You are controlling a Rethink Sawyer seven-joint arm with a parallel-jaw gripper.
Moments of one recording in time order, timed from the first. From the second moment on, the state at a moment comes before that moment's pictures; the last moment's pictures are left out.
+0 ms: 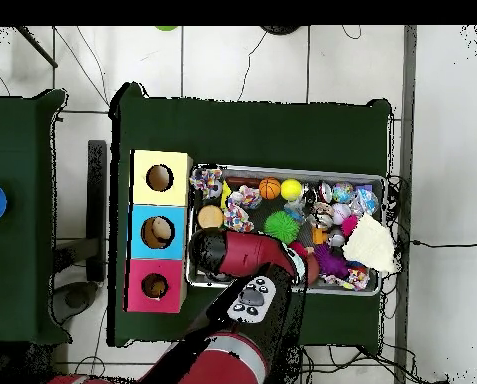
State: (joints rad) arm 0.10 -0.33 -0.41 1.61 0.08 0.58 2.14
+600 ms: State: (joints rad) arm -0.01 -0.33 -0.37 1.58 0.10 0.71 2.14
